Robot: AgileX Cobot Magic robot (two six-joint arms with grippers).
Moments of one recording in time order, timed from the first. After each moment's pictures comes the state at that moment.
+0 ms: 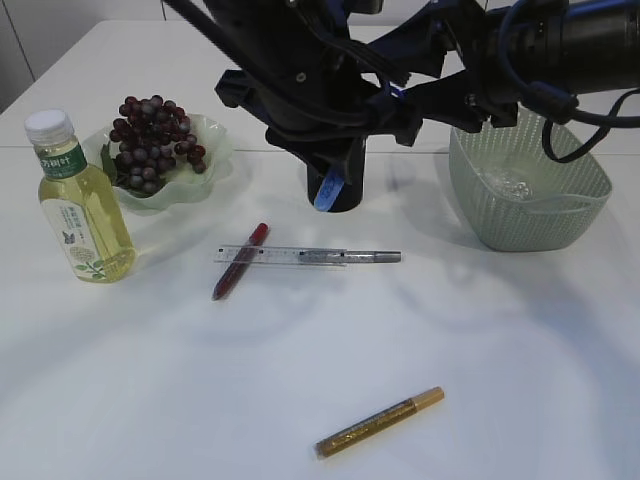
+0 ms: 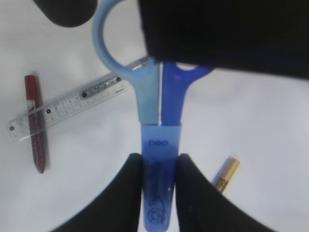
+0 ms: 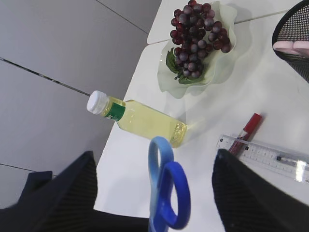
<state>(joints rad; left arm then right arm) -0.83 1.92 -1.78 0.13 1.03 -0.40 0.14 1.66 -1.18 1.49 0.81 -0.92</state>
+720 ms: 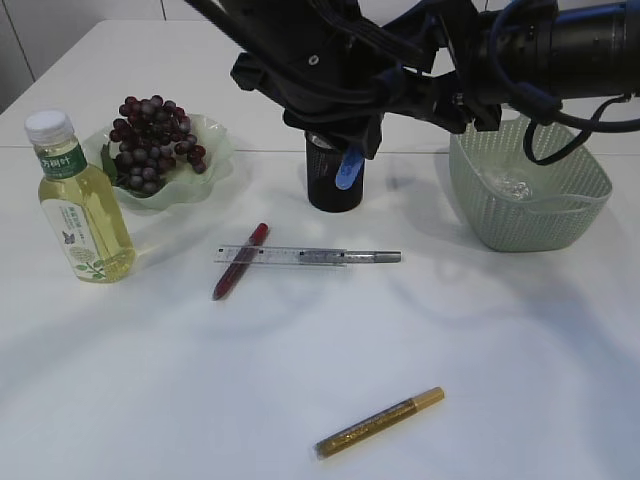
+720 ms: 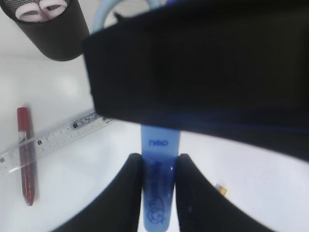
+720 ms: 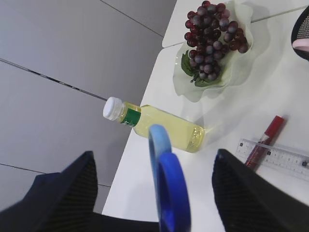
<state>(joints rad) -0.83 1.92 -1.79 0.13 0.95 -0.40 0.14 1.69 -1.18 1.60 0.85 -0.97</state>
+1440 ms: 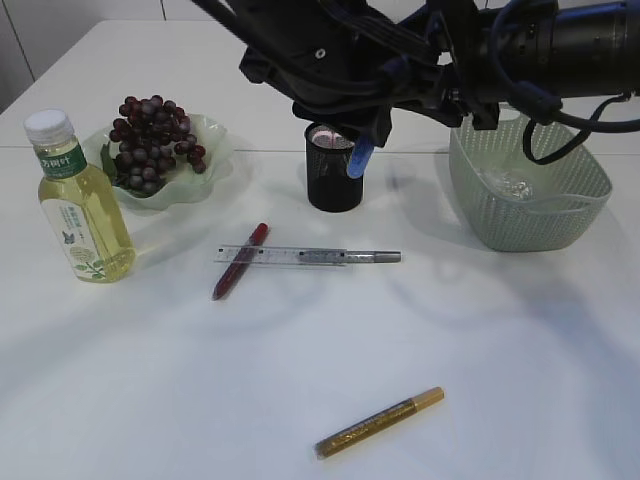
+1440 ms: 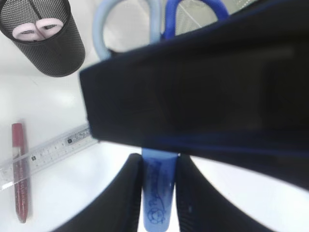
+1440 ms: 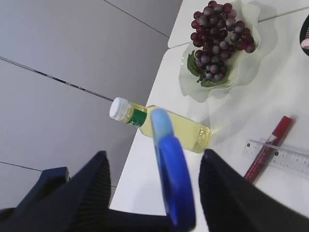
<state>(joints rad) -0.83 1.92 -1.79 0.13 0.89 -0.40 0.14 1.69 -1.18 1.61 0.87 -0.97</state>
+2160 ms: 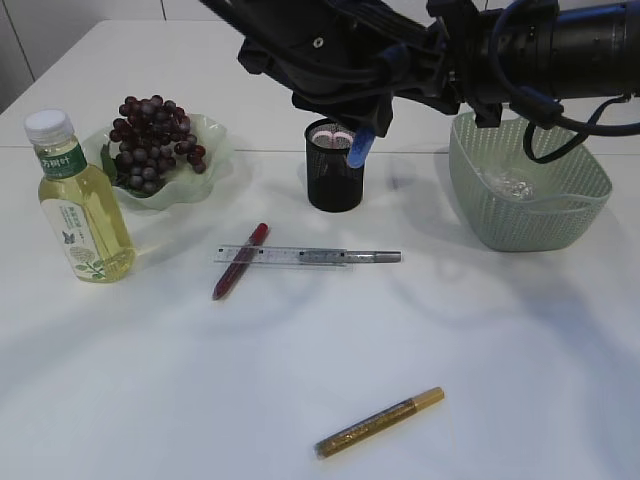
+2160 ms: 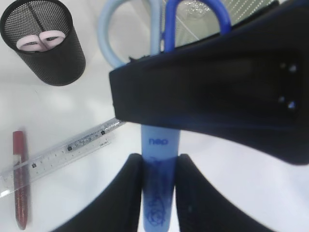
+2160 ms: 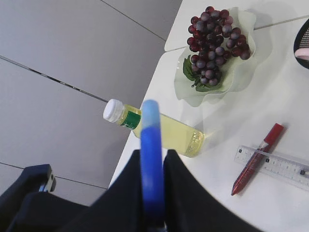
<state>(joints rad) -0.83 1.91 -1.79 0.13 0.87 -0.40 0.14 1.70 -1.18 1.62 0.86 -1.01</state>
